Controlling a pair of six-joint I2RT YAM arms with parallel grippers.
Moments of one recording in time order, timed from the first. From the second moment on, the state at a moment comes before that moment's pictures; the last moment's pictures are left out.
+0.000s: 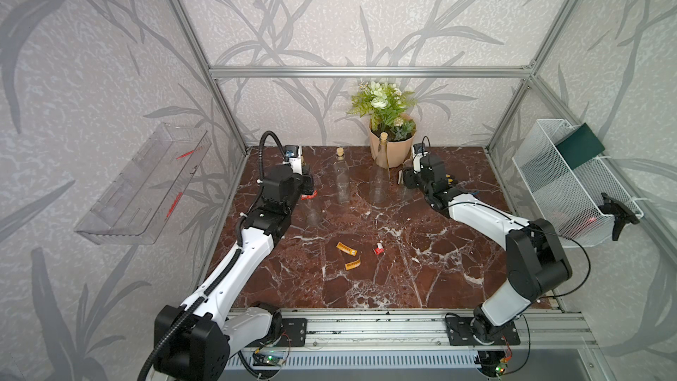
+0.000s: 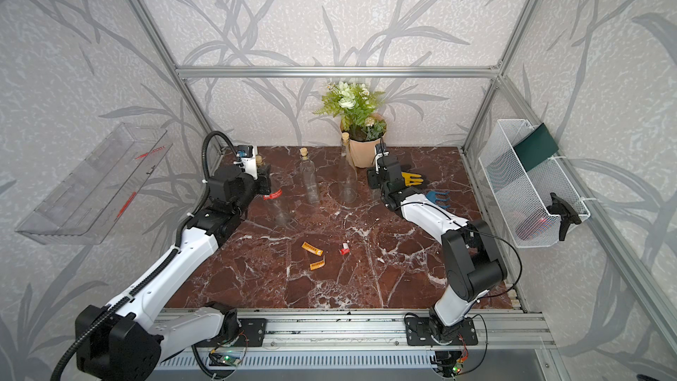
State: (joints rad) left arm -0.27 1.14 0.92 -0.03 -0.14 -0.05; right arm 0.41 1.65 1.10 0.11 0.25 0.06
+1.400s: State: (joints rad) left arm -0.36 1.14 1.07 -0.40 -0.43 -0.37; right arm 0.86 1.39 0.74 0.30 0.03 -0.28
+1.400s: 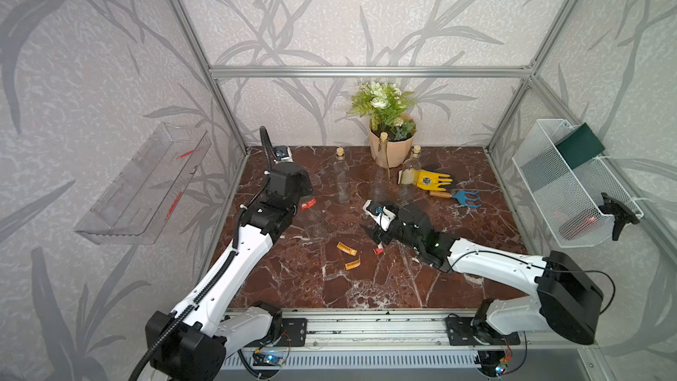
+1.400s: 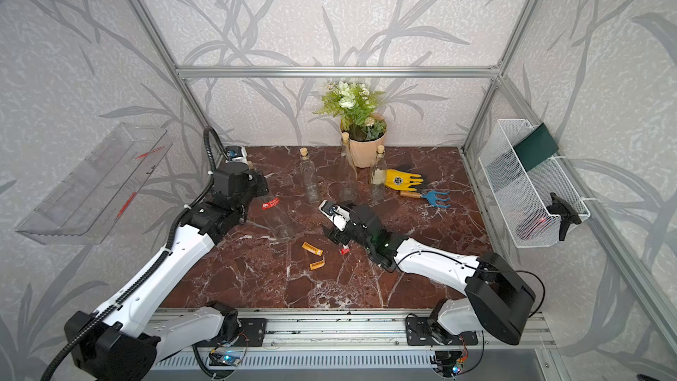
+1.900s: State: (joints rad) left arm -0.53 1.21 1.10 -0.42 -0.82 -0.48; right arm 0.89 1.54 0.74 0.56 -0.11 -0.37
